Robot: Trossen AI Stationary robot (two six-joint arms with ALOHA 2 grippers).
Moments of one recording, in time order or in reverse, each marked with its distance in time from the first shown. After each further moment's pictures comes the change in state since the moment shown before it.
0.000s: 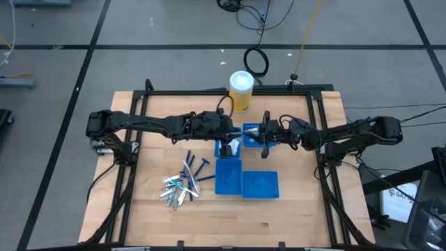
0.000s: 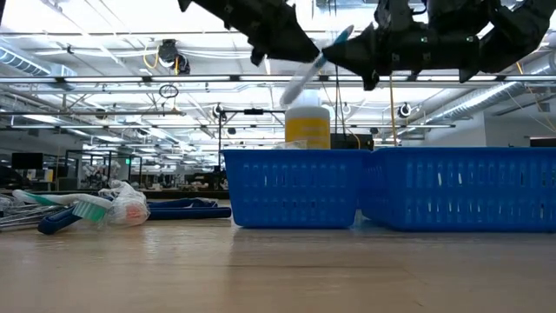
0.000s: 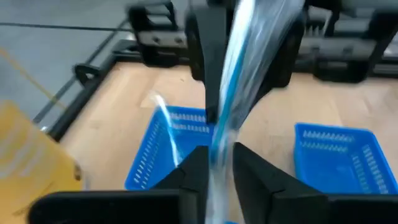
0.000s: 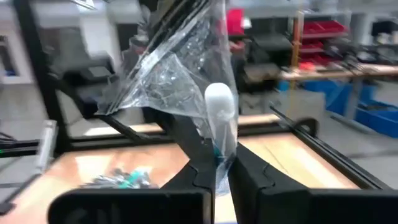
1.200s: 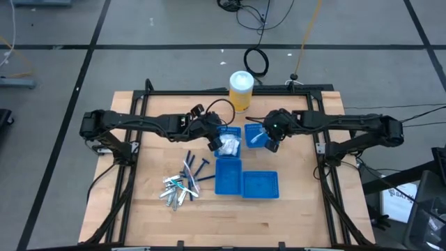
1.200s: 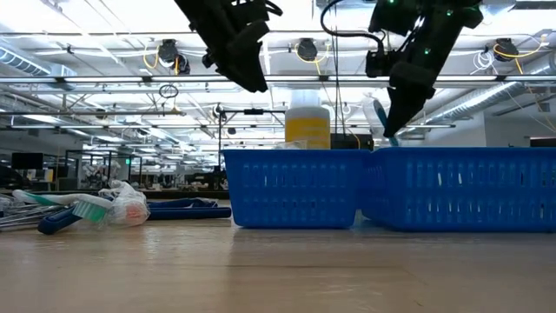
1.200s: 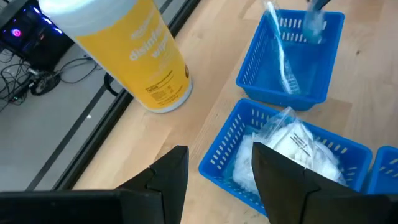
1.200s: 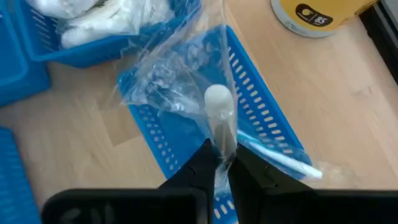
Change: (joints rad) left arm -0.005 -0.060 0.000 -0.425 -0.362 -0.139; right arm -0.087 -0.023 0.451 -1.599 0.206 0.084
